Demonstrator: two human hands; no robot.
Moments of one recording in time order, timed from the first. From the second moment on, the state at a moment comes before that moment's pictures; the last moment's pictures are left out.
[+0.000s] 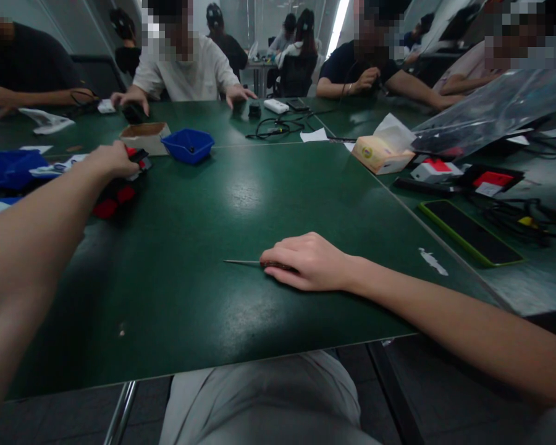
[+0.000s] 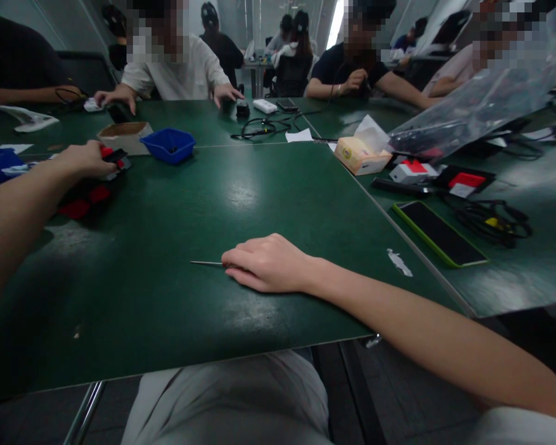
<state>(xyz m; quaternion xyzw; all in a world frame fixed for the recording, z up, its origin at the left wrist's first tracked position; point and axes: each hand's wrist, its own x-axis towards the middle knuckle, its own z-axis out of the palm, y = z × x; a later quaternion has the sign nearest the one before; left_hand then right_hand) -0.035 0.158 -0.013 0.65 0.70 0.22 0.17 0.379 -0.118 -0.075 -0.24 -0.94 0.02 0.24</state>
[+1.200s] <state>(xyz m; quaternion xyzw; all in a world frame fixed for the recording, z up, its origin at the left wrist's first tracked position) 0.135 -0.103 -0.069 0.66 0.38 0.27 0.59 0.378 -0.113 -0.077 -0.33 -0.85 0.26 0.31</state>
